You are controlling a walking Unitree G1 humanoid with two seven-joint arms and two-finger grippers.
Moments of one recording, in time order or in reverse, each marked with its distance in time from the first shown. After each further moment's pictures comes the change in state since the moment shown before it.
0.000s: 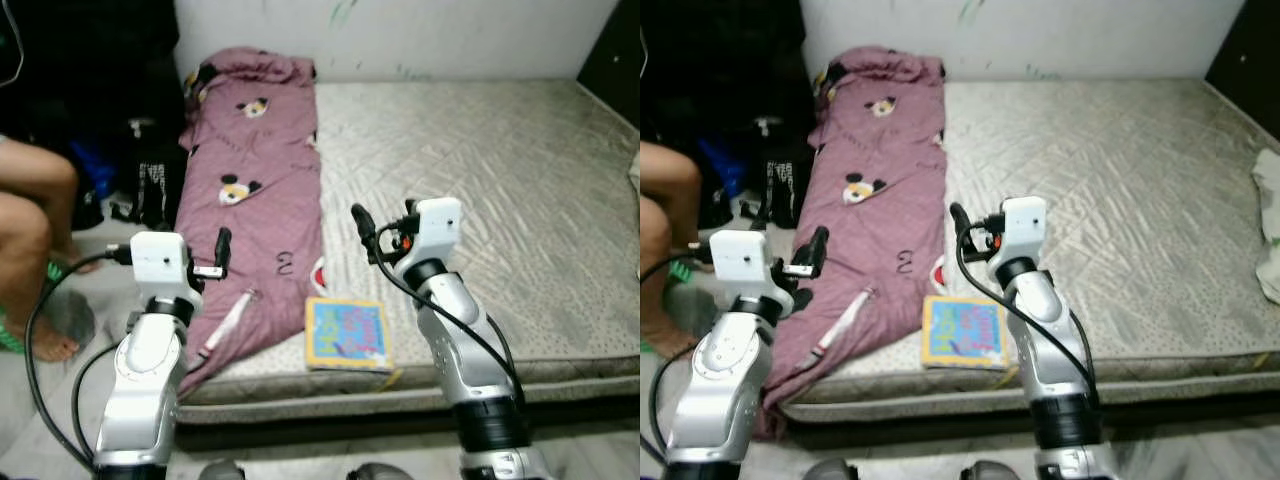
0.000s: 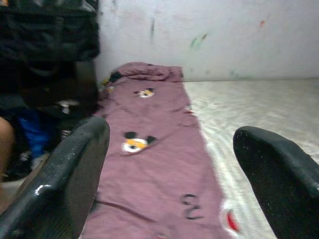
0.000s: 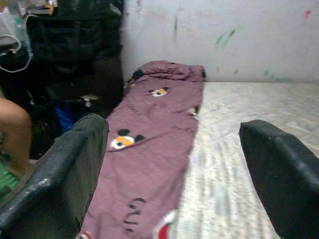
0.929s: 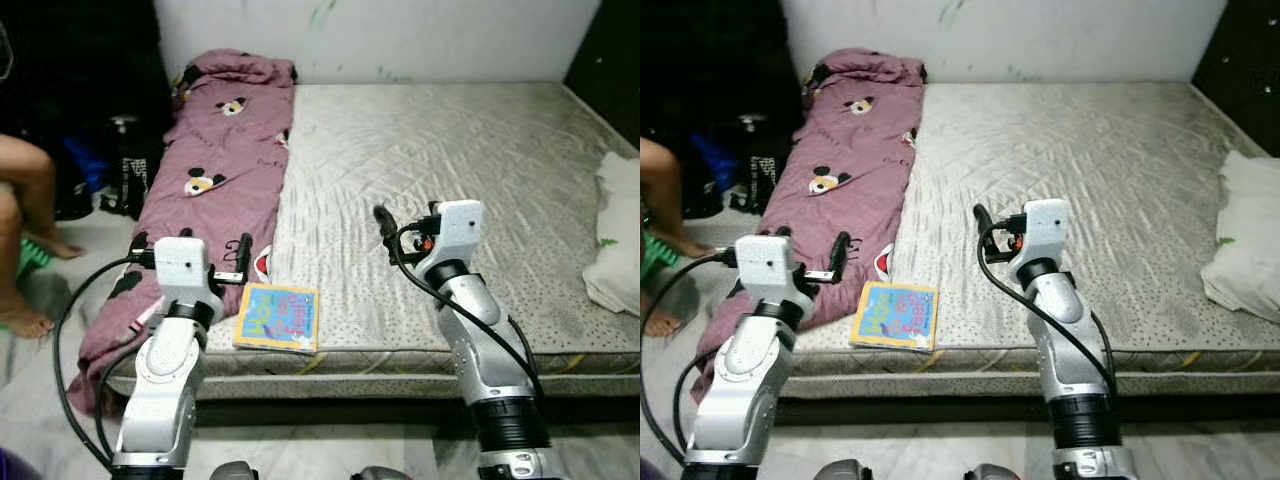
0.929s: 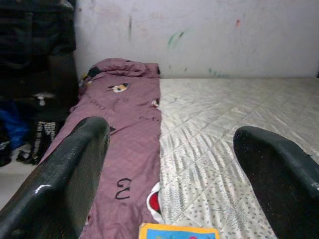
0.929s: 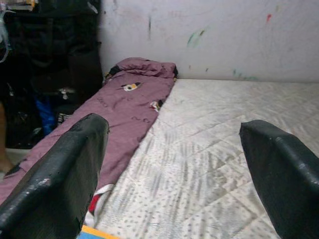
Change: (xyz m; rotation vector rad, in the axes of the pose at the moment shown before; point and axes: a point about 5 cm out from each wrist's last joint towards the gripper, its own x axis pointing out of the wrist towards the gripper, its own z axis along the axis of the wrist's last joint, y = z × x) left arm 0.001 -0.008 -0.003 -0.011 0.012 -0.029; right arm -0.001 -0.010 -0.001 -0.001 0.004 -0.035
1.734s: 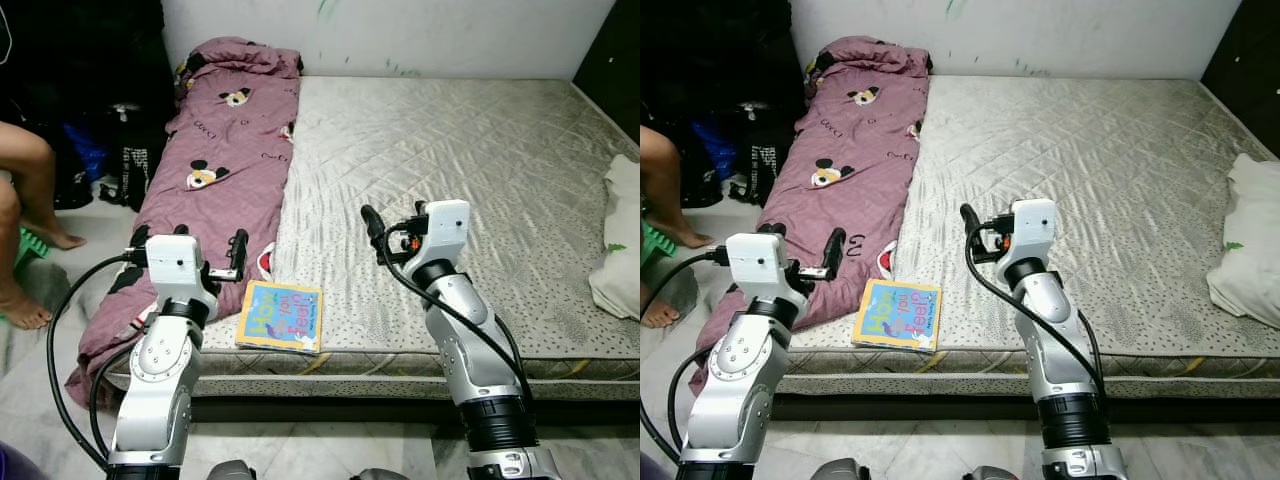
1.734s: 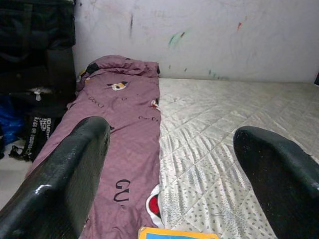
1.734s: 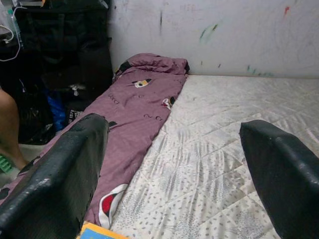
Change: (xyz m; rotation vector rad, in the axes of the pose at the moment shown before) left arm 0.000 0.001 0.002 -0.029 -0.017 -0.015; right arm 0.001 0.006 0.000 0.007 -0.001 0.016
